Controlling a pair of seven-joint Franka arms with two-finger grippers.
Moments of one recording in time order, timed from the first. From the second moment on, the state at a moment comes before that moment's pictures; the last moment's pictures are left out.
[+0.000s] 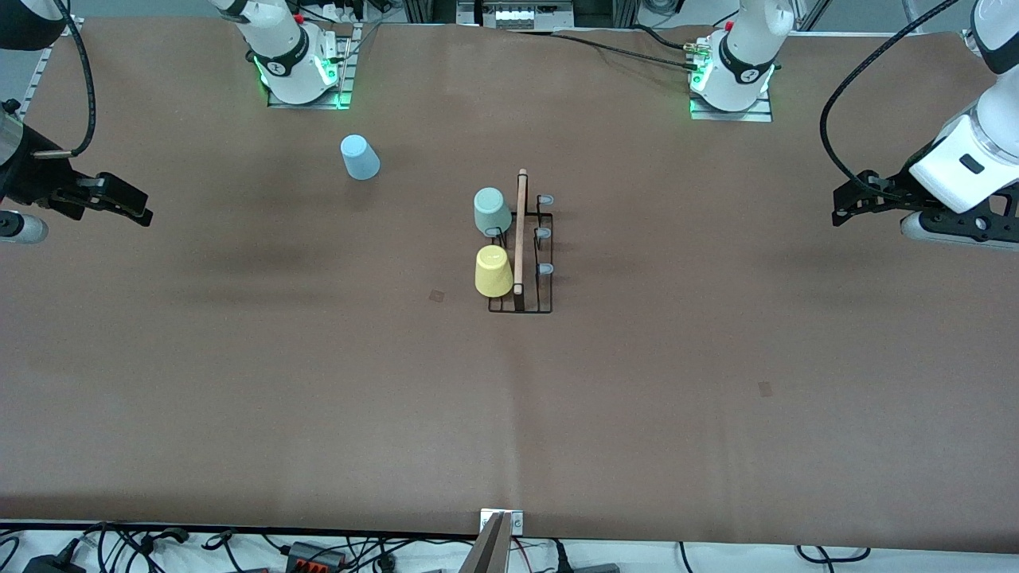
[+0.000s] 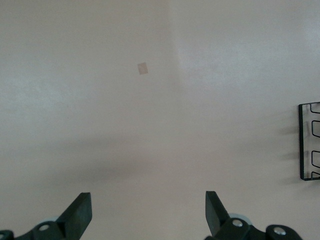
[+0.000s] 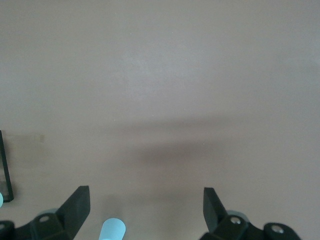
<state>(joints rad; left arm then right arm) -0.01 0.01 -0.02 -1.70 -0.01 1.70 0.07 0.02 0.07 0.00 -1.55 -0.01 1.62 0.11</state>
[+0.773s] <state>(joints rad) -0.01 0.01 -0.02 -1.70 -0.01 1.70 0.07 0.02 0.07 -0.01 -1.55 -0.01 1.62 0.02</state>
